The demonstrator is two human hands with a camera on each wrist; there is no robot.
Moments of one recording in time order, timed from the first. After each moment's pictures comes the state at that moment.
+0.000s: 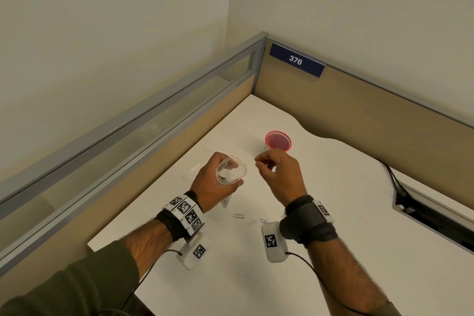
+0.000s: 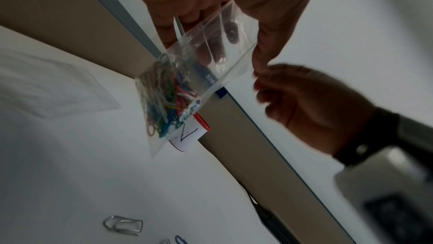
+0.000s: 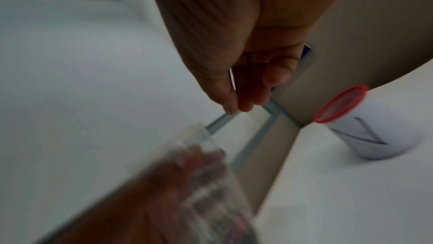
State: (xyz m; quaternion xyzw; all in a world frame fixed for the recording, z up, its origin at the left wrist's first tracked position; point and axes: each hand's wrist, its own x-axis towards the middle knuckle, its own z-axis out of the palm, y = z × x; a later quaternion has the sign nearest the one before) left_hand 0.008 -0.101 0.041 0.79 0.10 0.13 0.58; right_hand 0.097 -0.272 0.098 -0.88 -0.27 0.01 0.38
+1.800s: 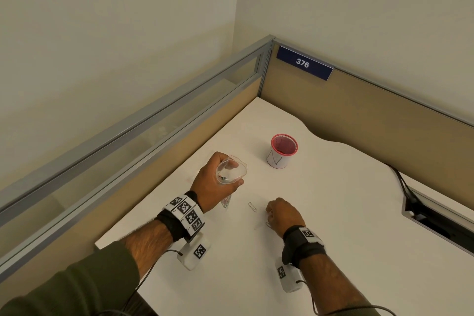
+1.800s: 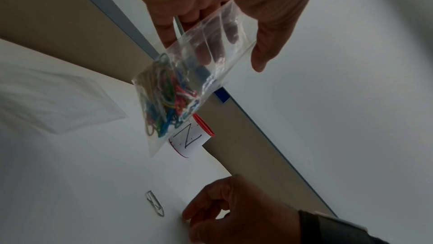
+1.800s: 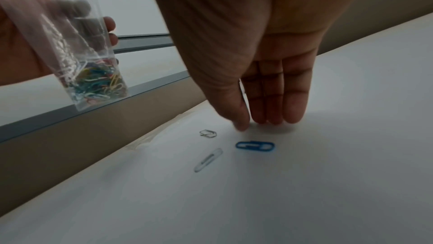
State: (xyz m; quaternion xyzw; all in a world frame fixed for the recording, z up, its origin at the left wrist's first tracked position) left_hand 0.006 -0.091 0.045 0.78 0.11 0.13 0.60; right_hand 0.098 -0.307 -0.027 -0.95 -0.22 0.22 0.09
